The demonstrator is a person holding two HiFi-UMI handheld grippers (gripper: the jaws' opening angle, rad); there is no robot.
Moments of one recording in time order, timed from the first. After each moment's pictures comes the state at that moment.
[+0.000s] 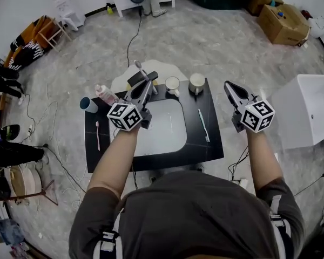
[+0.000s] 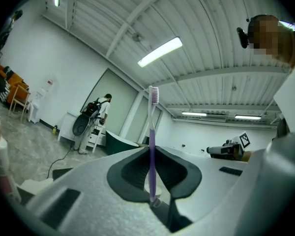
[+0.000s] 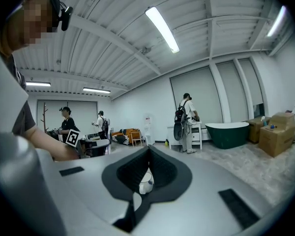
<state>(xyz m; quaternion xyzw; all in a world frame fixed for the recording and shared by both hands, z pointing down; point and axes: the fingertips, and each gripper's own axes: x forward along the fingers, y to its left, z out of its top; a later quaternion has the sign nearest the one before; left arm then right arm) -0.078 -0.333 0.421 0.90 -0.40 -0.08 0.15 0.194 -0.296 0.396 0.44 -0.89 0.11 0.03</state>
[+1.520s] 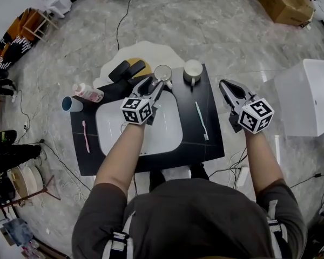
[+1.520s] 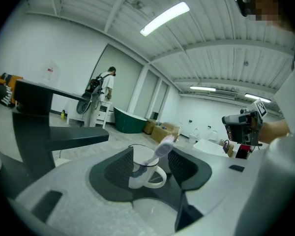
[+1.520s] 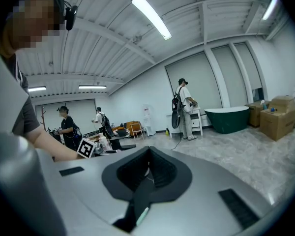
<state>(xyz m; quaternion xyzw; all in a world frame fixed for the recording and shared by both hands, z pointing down) -0.020 -0.389 0.600 0.88 -0.42 0.06 0.20 0.203 -0.329 0.503 0.42 -0.89 0.17 0.06</state>
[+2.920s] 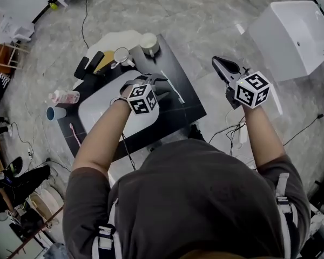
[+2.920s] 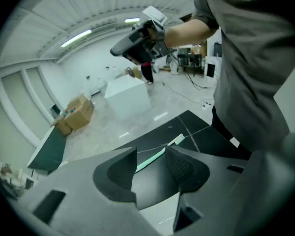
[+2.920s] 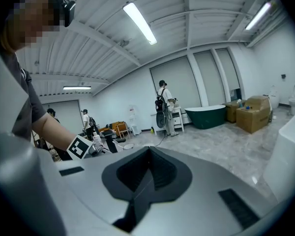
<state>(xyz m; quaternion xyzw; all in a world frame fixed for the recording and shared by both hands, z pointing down) 0.149 -0.198 0.642 0.87 0.11 0.44 -0.18 0.314 -0.221 0.494 0.51 -0.84 0.19 0.06</state>
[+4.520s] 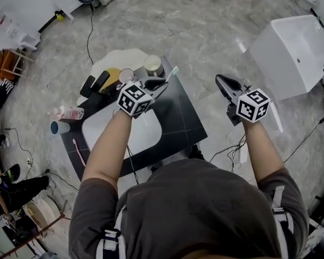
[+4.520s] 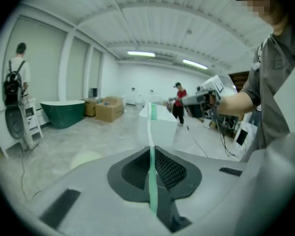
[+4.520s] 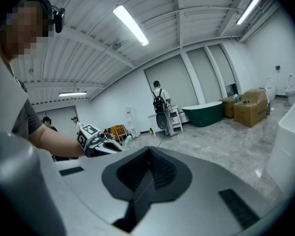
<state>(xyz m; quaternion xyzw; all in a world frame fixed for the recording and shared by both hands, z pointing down) 0.170 -0.298 0.565 0.96 -0.06 0.26 0.09 0.334 -0.242 0.498 0.51 -0.83 0.22 0.03</state>
